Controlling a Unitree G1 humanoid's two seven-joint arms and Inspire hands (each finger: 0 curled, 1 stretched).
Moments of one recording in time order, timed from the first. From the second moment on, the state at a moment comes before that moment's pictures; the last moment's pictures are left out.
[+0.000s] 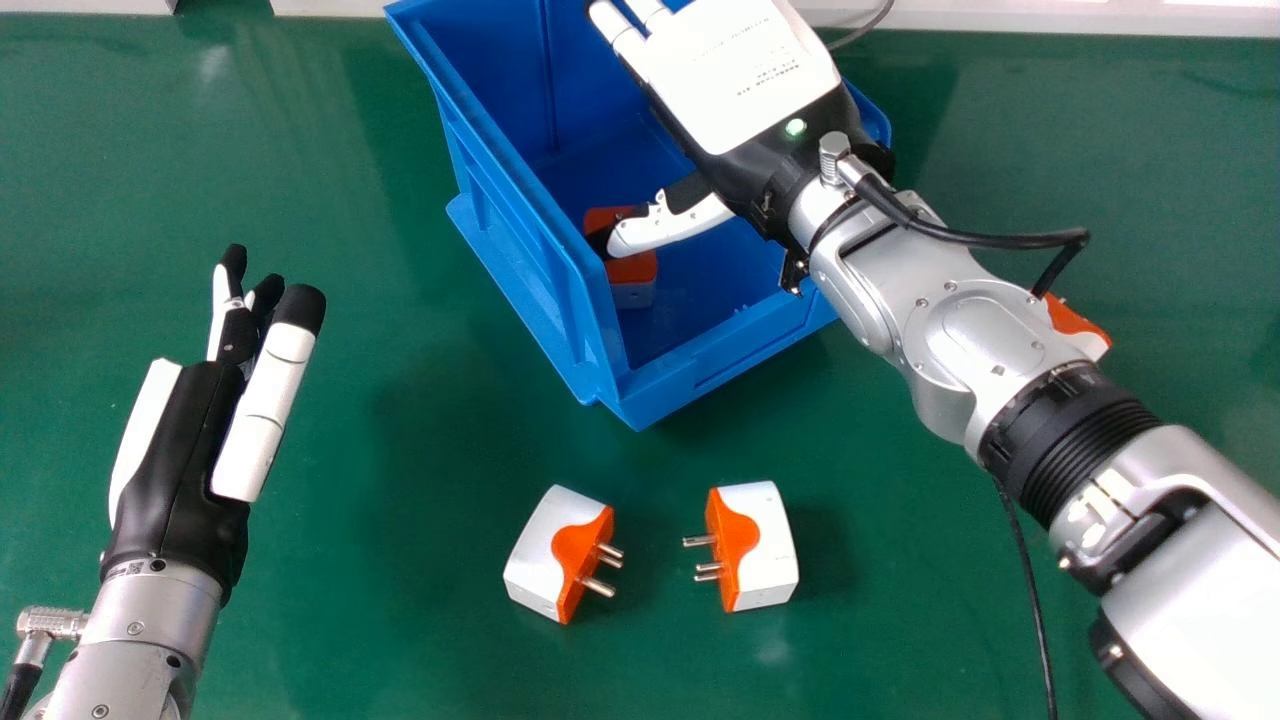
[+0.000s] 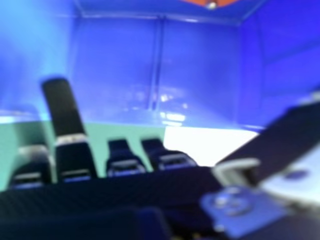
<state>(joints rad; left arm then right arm) 0.17 0.28 0.21 -0.13 -0.03 0.03 -0.15 -0.98 -0.24 0.68 0.81 -1.06 0.05 -0.24</state>
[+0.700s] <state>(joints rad) 0.14 0.28 0.20 -0.07 -0.01 -0.01 -0.15 -0.18 -0.32 0.47 -0.12 -1.02 0.14 -0.29</state>
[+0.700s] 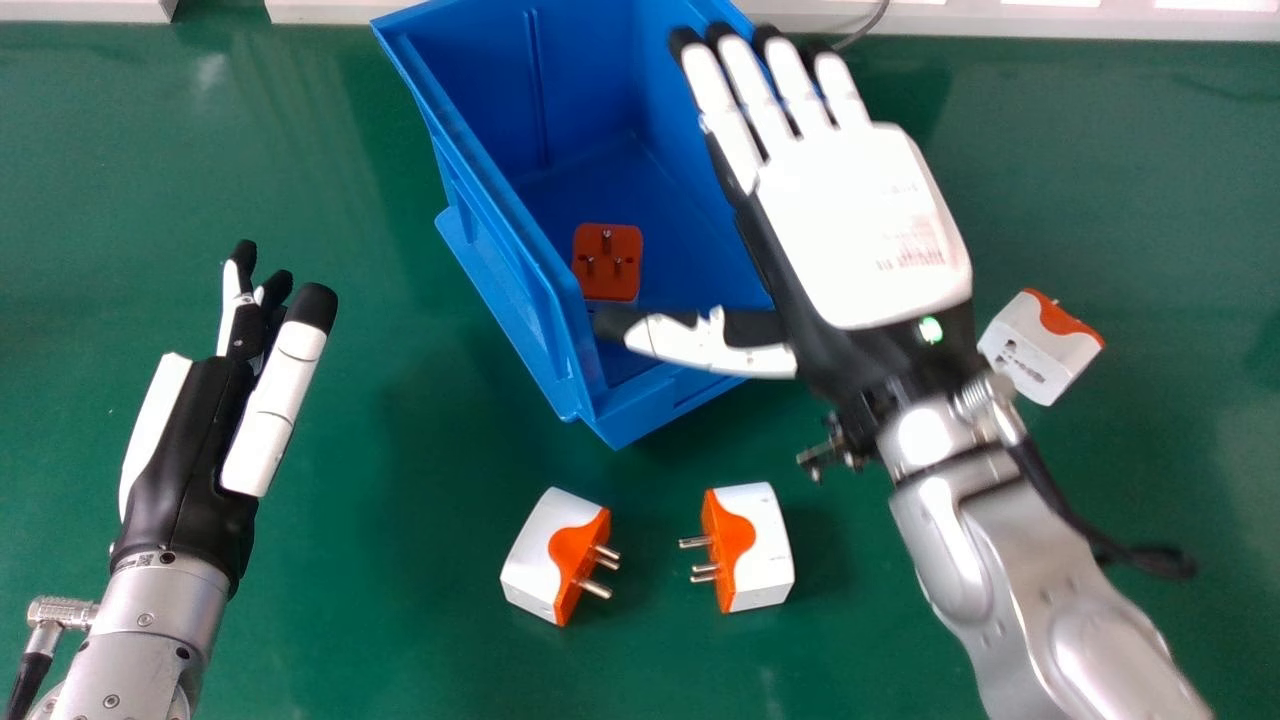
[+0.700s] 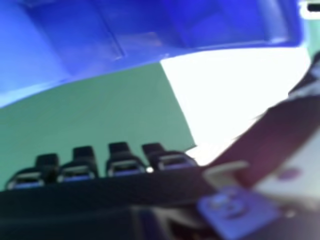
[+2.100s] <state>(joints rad) 0.09 0.29 0.20 -0.02 0.00 -0.02 -0.15 0.25 -0.54 0.32 -0.27 -1.01 -0.12 -0.06</state>
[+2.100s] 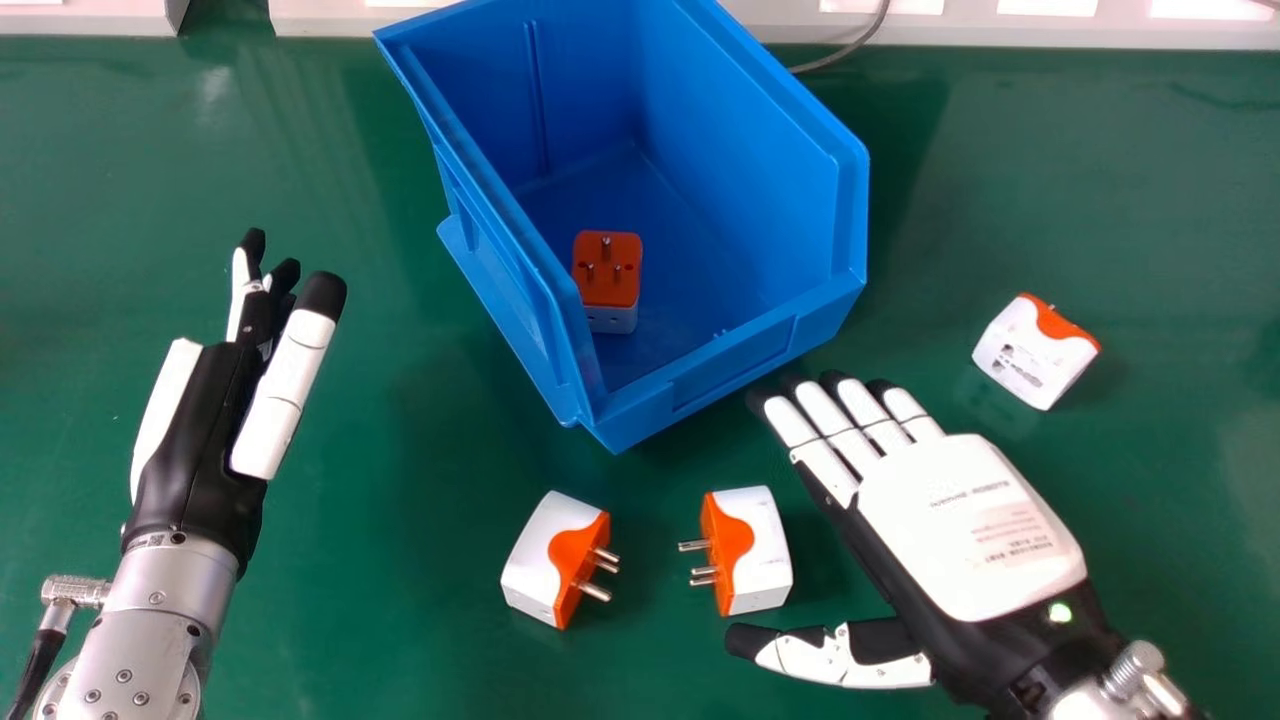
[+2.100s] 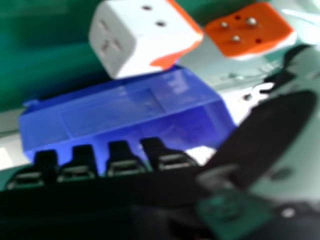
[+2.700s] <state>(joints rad) 0.09 0.29 0.21 -0.02 0.00 -0.01 -0.15 0.06 -0.56 0.37 -0.06 -1.03 -0.17 0.04</state>
